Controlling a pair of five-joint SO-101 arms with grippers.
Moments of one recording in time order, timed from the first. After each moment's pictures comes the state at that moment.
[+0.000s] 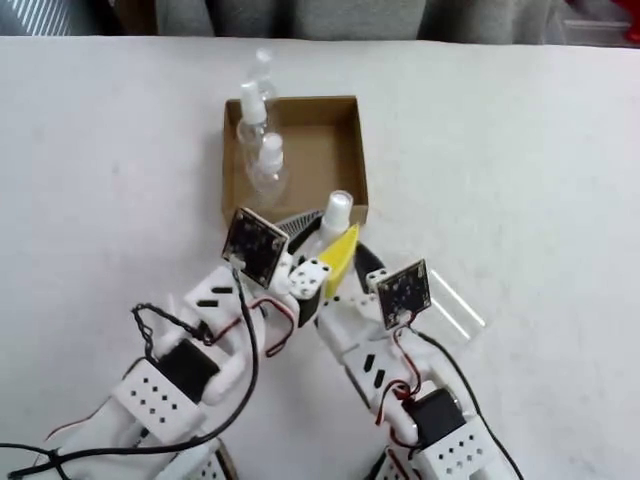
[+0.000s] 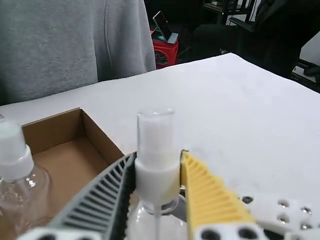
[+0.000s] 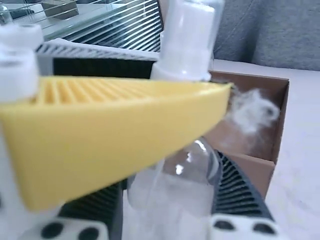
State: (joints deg) left arm 32.9 -61.9 74.4 10.6 7.9; right arm -30.9 -98.2 96.6 23.7 -5.3
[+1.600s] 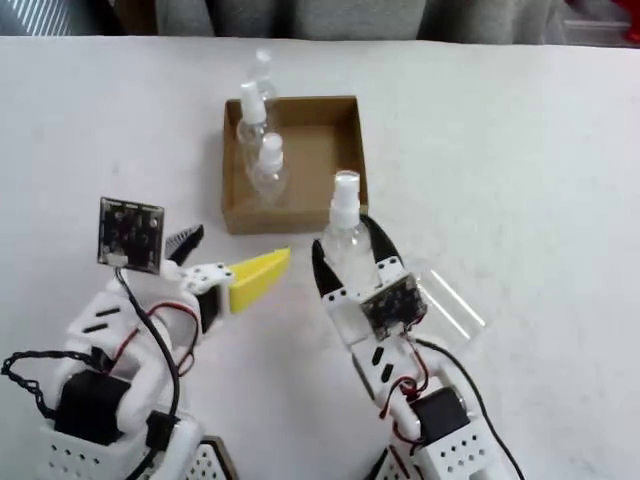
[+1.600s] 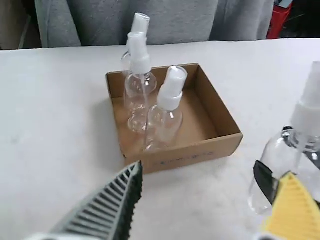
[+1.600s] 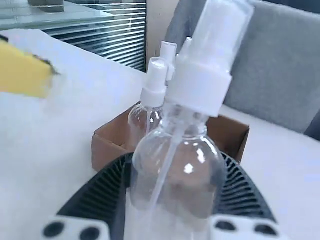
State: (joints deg) left arm 8.9 -79.1 55.9 62.7 8.0; right arm -28.2 -98.3 96.7 17.7 13.1
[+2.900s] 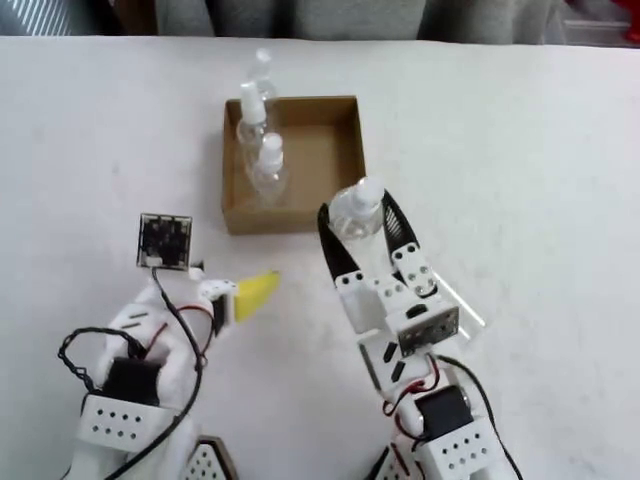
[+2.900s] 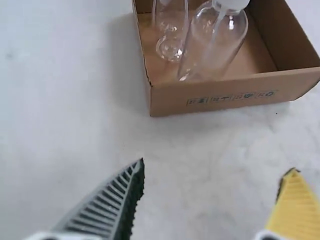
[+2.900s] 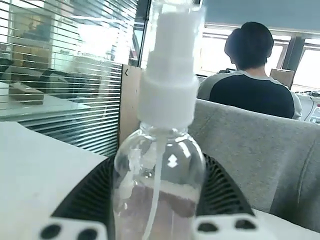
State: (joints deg) left arm 3.9 -79.3 83.3 48.0 8.0; right arm -25.6 -95.2 93.2 -2.6 9.6
